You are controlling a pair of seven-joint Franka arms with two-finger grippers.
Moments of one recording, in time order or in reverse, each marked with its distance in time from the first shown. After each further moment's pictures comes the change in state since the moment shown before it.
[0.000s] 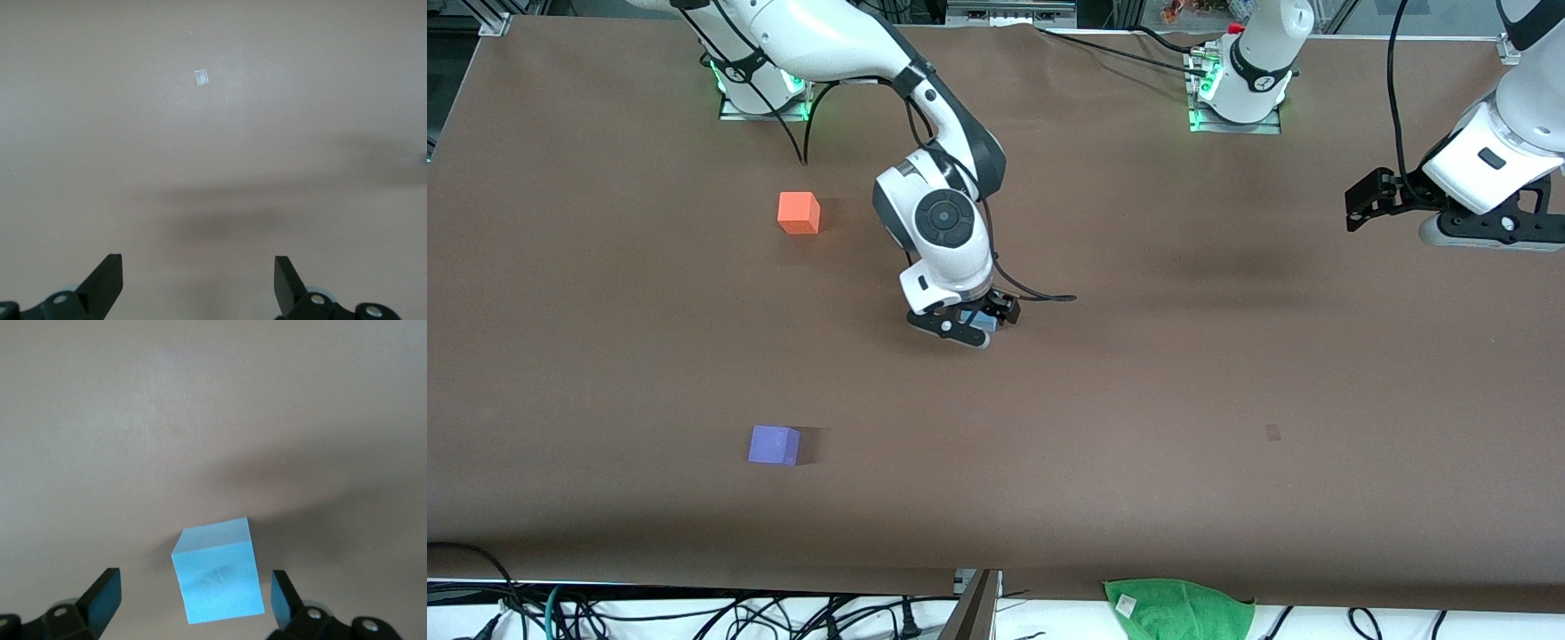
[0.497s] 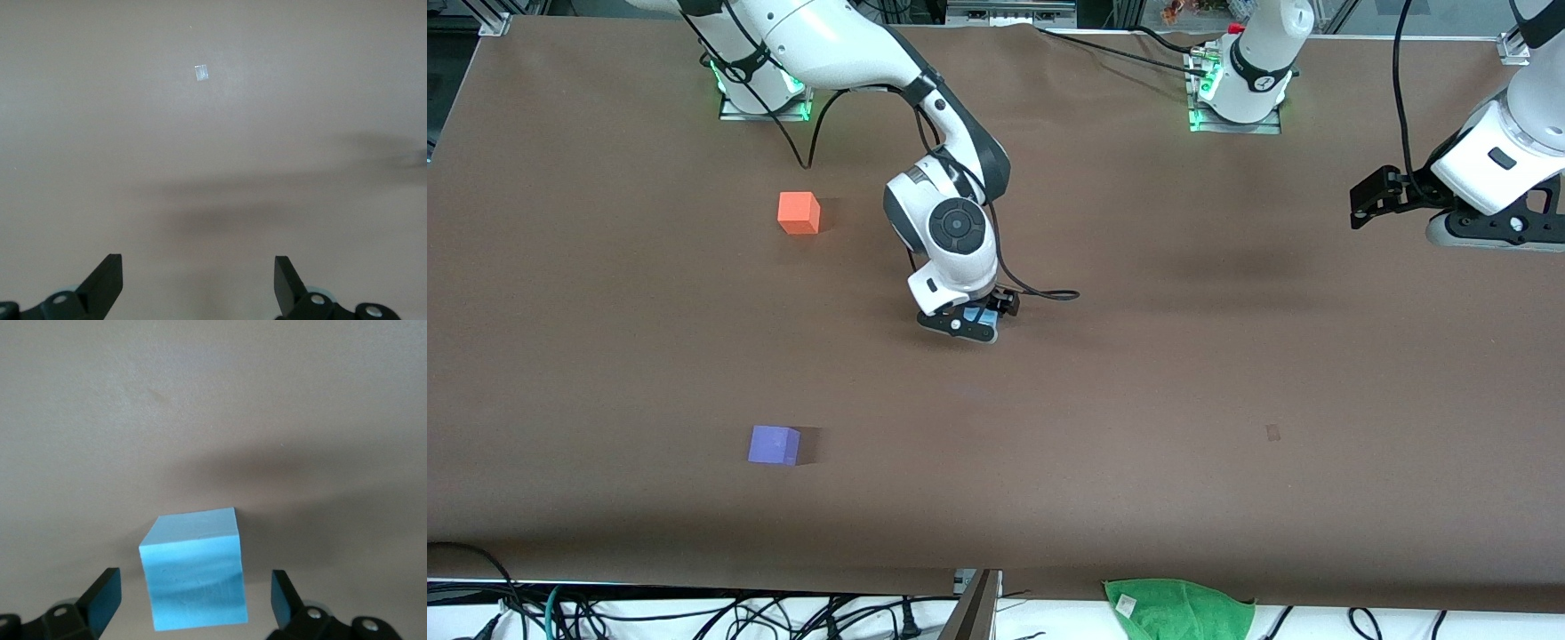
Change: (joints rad) left arm -0.001 0.016 0.004 0.034 -0.005 -0.048 0.000; right arm 0.011 0.025 -0.002 -0.029 -0.003 0.002 -0.077
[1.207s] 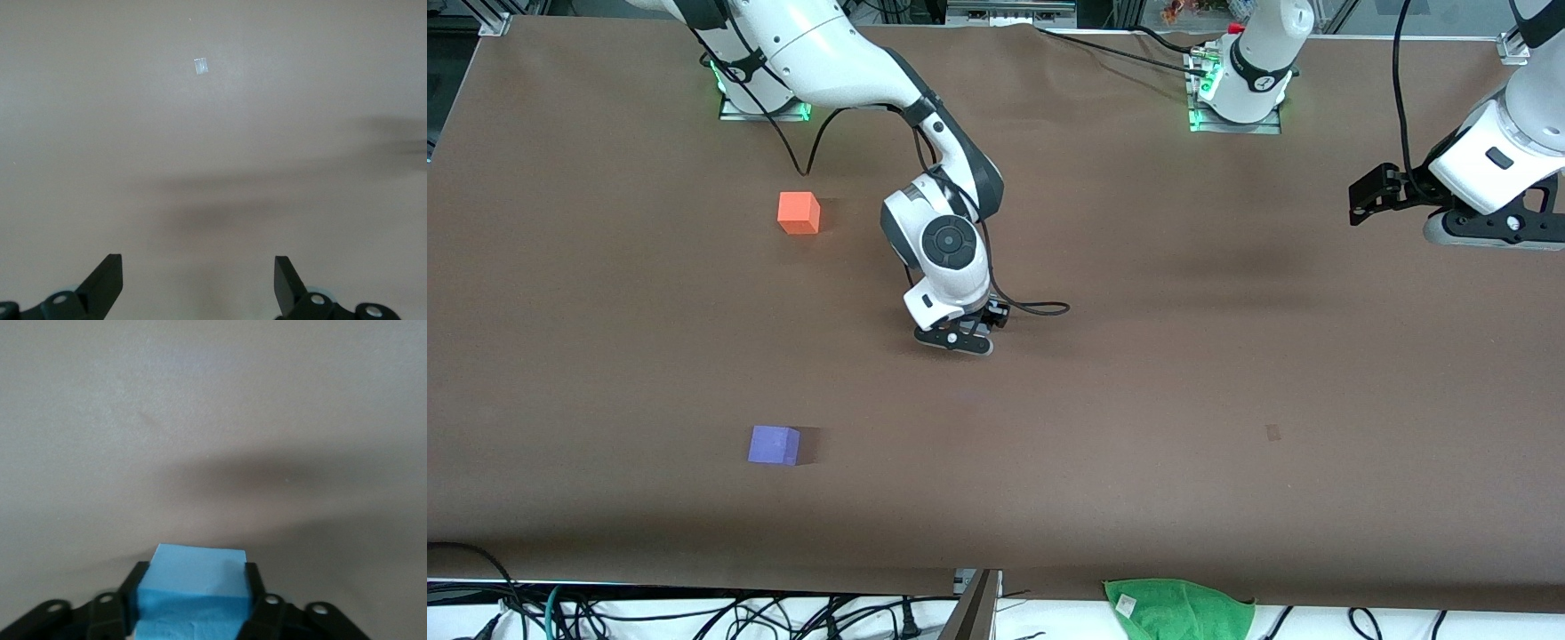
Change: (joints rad) left arm -0.001 0.000 -0.001 0.002 0.000 -0.023 0.000; right arm -0.023 0.042 -0.008 0.006 0.000 0.046 -0.071
